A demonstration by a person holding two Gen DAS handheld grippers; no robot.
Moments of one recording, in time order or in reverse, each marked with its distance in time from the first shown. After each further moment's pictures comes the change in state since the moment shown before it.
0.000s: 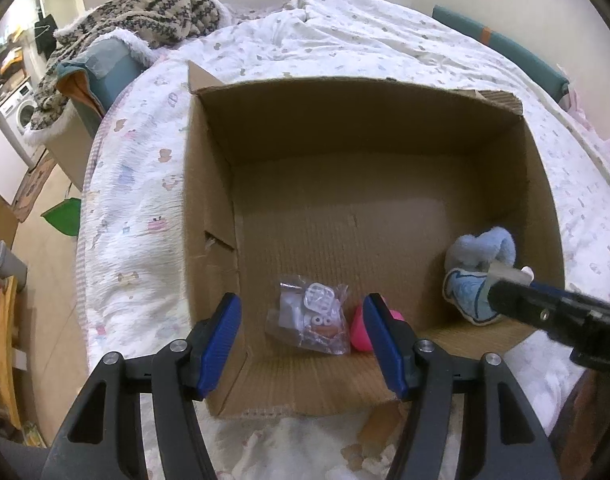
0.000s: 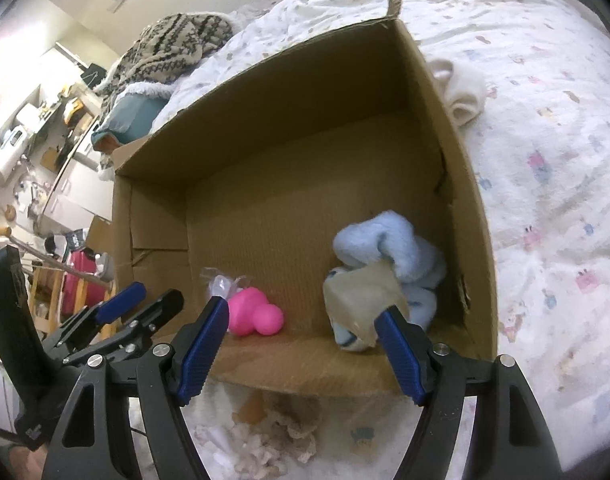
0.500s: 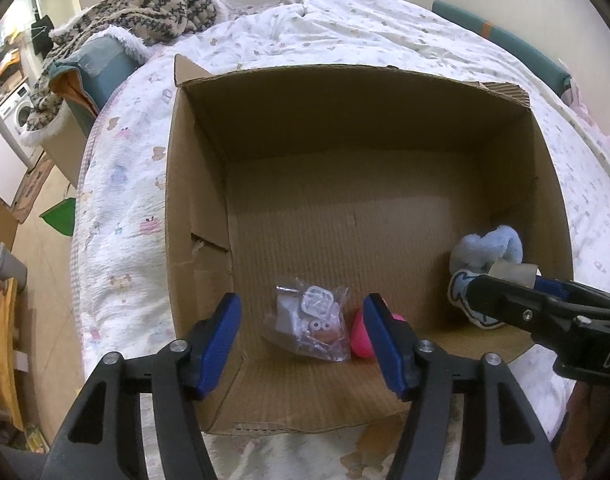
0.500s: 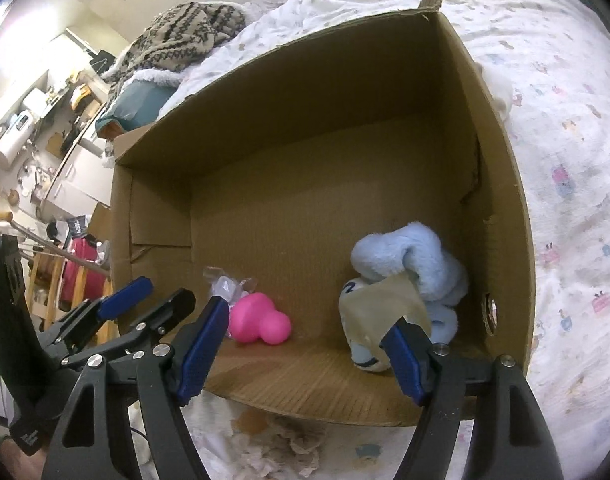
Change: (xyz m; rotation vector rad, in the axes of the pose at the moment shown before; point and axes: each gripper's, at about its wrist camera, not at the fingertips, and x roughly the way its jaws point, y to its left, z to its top) left arm 0.015 -0.006 0.003 0.009 0.021 0.004; right arm 0.016 0.009 0.010 -0.056 0.005 0.011
